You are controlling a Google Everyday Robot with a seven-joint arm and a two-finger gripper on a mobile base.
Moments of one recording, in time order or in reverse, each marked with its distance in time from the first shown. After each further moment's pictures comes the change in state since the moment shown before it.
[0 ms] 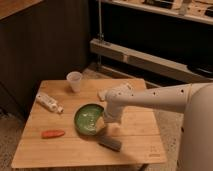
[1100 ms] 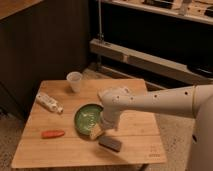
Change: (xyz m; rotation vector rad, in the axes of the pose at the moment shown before) arm 0.041 0.042 -0.008 -0.031 0.064 -0.067
